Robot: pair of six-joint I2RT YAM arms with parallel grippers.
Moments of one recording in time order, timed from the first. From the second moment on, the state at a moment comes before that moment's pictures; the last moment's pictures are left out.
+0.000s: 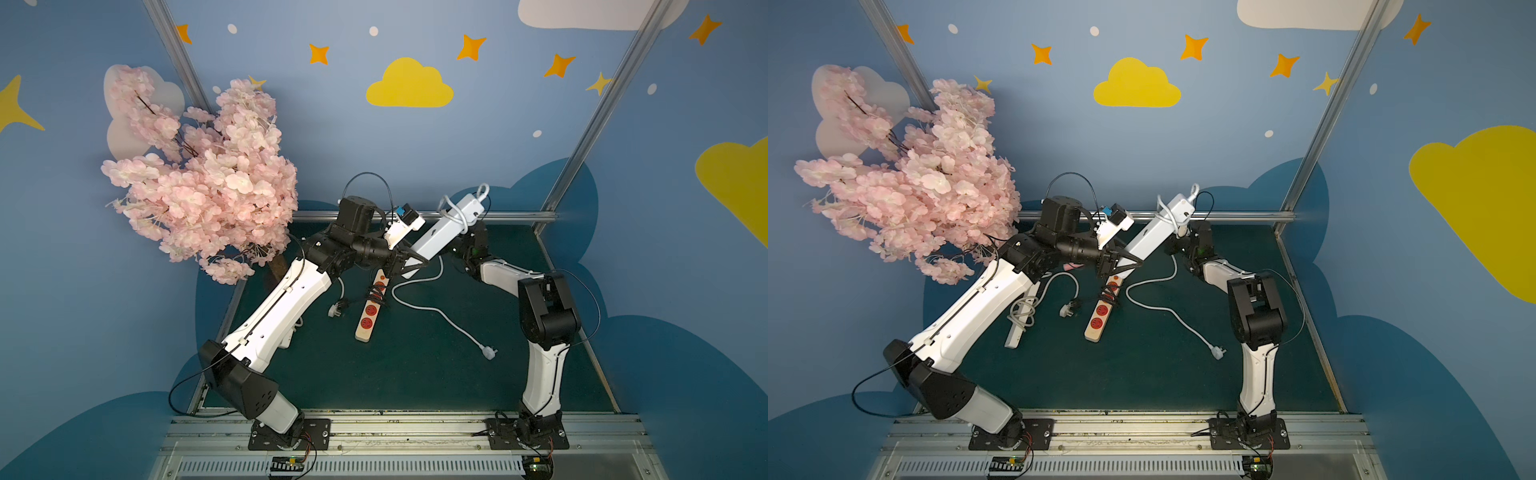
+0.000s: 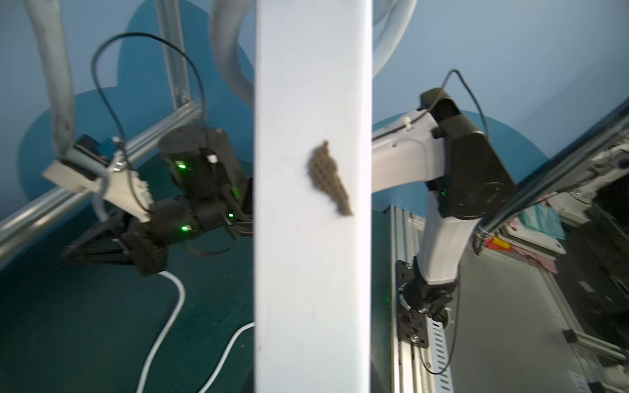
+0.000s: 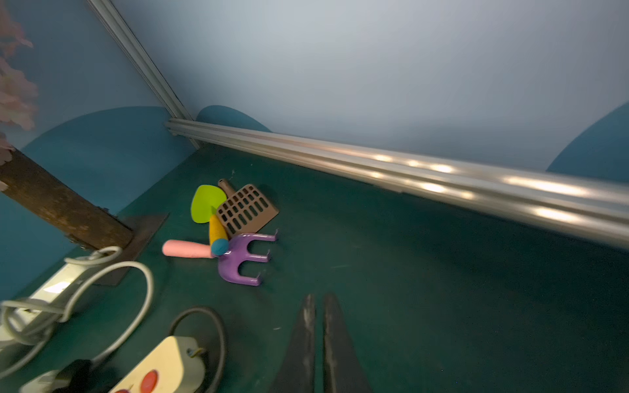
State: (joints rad) left arm -0.50 1.56 1.72 -0.65 0.76 0.10; right arm 0.33 2.06 1.38 0.39 -0.43 0.17
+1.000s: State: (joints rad) left arm -0.52 1.83 1.79 -1.00 0.10 0.42; right arm 0.55 1.39 1.32 -0.09 0.20 -0.79
